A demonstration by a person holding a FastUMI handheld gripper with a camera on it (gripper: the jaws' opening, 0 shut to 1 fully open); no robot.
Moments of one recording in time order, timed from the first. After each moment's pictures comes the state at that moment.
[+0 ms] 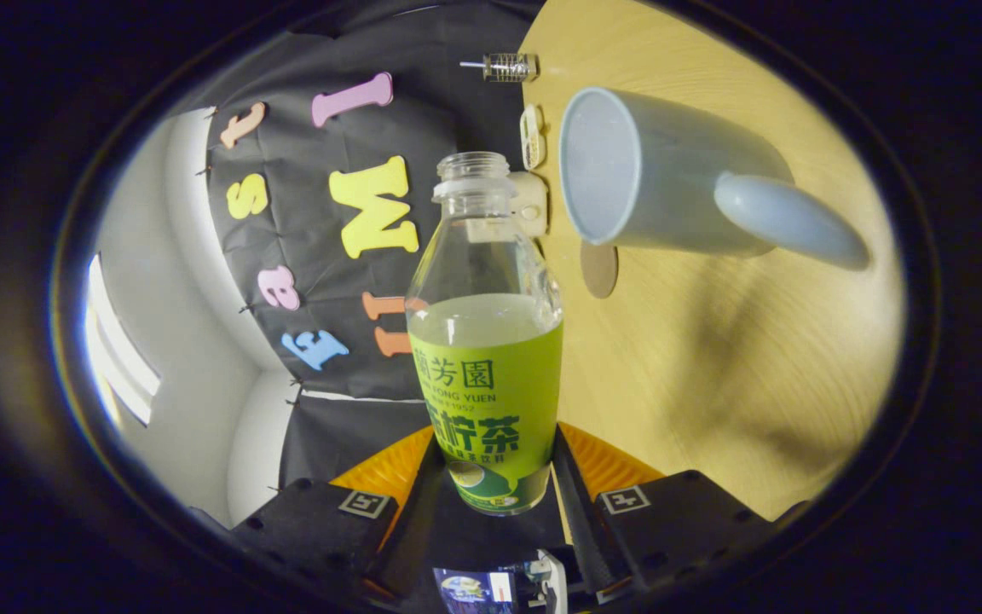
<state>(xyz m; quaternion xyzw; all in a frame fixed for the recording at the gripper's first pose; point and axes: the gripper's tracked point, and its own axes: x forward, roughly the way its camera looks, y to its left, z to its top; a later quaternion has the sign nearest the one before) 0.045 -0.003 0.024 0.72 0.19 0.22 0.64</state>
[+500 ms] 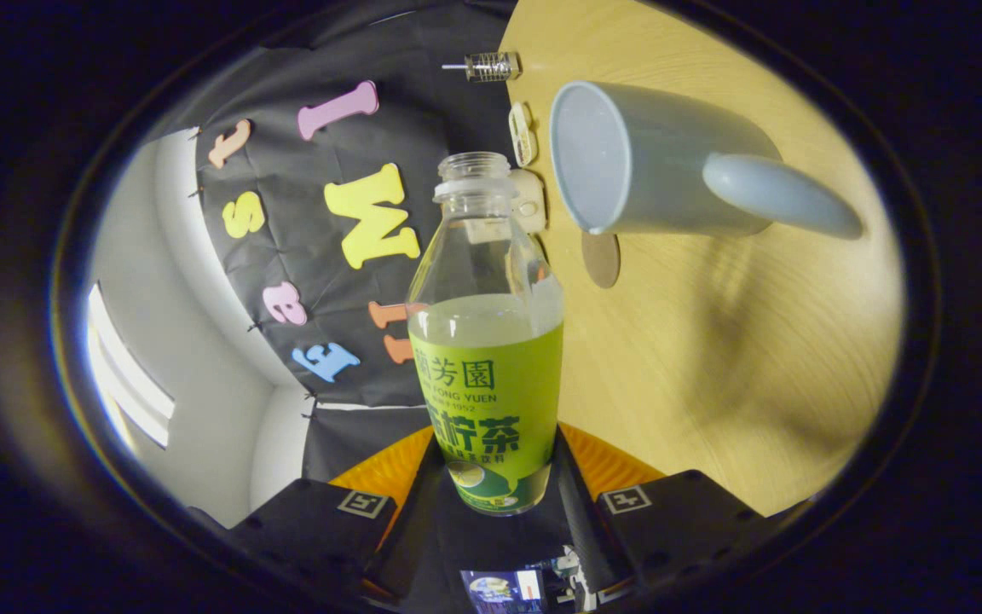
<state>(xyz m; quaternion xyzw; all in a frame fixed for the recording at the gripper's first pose) 0.043 -0.001 0.037 0.74 0.19 0.23 0.60</state>
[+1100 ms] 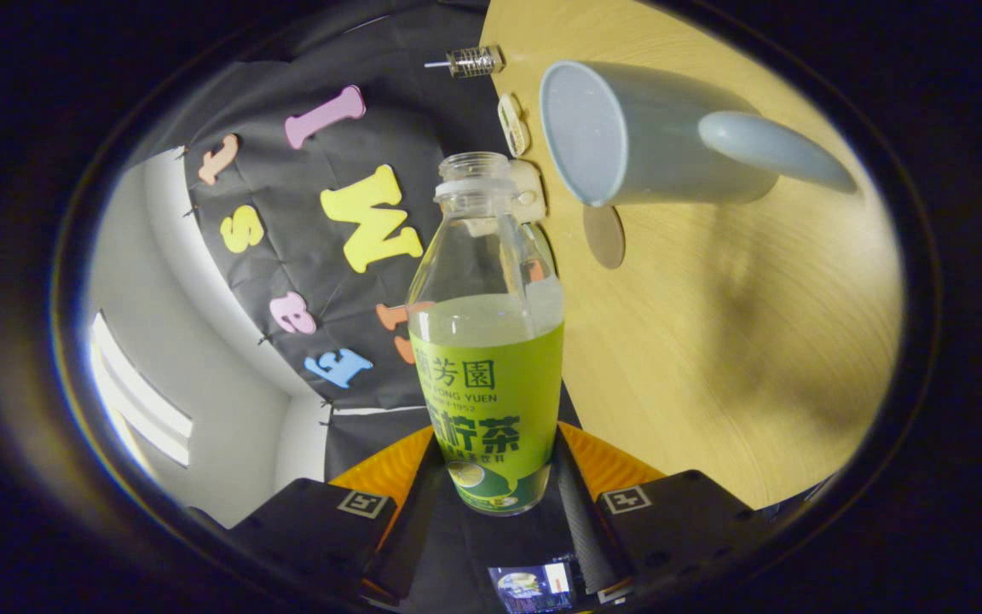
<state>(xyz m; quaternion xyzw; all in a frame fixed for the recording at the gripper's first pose) 0.042 0.001 0.051 0.76 0.18 0.24 0.57</state>
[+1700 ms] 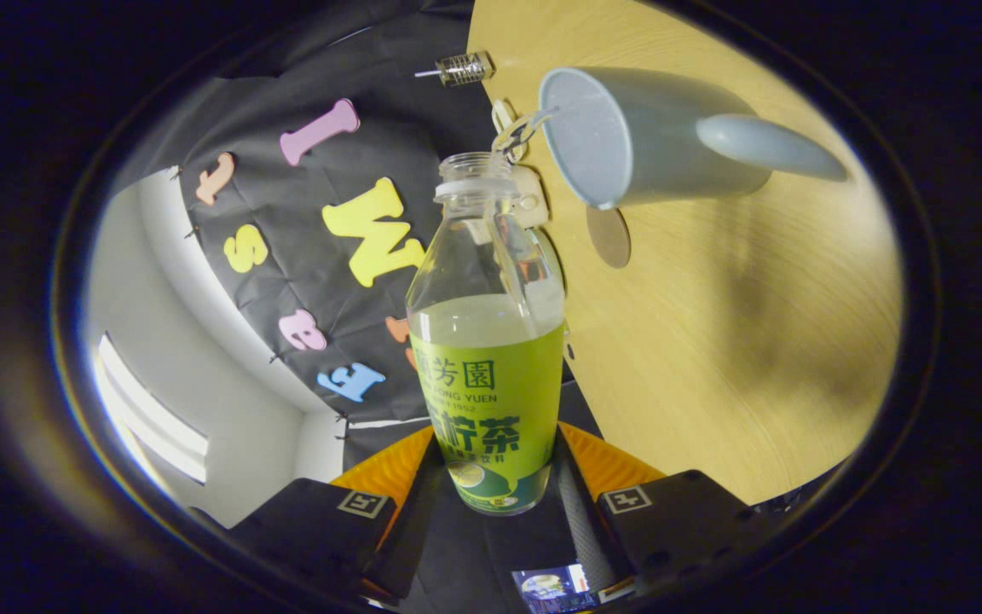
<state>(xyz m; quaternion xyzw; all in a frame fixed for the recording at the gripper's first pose) 0.043 -0.004 0.060 0.79 0.17 0.23 0.55</state>
